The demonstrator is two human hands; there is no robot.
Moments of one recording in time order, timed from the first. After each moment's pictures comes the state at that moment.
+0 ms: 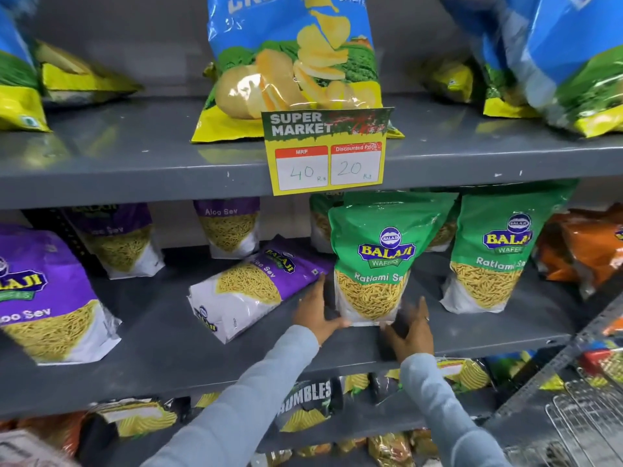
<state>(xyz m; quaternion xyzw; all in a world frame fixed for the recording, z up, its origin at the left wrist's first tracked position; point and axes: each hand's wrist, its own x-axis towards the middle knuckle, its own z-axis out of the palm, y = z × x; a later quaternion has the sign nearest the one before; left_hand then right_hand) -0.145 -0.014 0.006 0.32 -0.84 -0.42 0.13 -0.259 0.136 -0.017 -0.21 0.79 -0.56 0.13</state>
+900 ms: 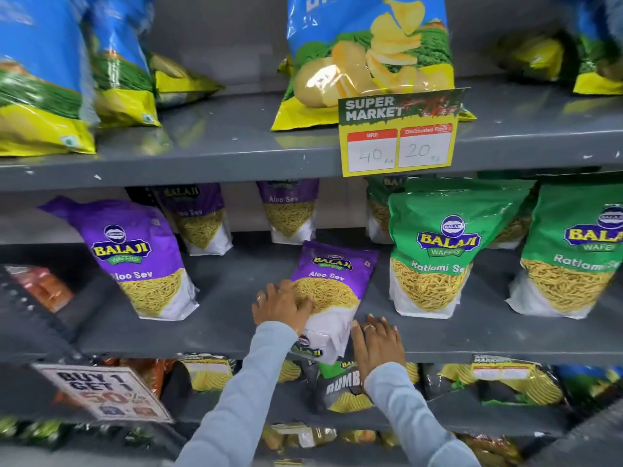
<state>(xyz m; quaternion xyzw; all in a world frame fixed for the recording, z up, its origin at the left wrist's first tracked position) -0.022 -0.045 0.036 0.57 -0.80 -0.17 0.11 -0.144 0.071 -0.046 -0.45 0.87 -0.20 0.11</state>
